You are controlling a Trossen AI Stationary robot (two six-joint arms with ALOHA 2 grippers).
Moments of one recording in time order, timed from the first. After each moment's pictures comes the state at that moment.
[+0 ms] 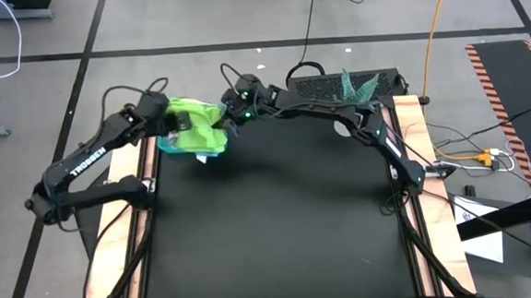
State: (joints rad) left arm 0.85 0.95 0.87 -0.83 -0.14 -0.72; right arm -0.41 2.33 2.06 -0.16 -0.53 0.33
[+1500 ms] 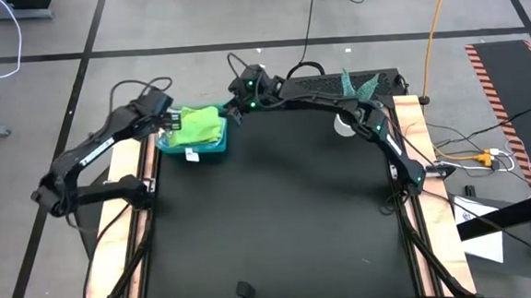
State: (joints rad) left arm 0.94 1.07 0.87 -0.92 -0.48 -0.53; right arm -0.48 2.34 2.06 -0.22 -0.40 0.22
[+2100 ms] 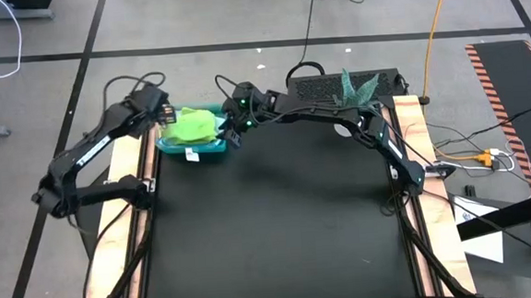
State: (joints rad) left arm 0.98 1.05 0.94 -0.98 -0.55 -0.59; right arm -0.37 2.29 2.05 -0.33 -0.39 0.17
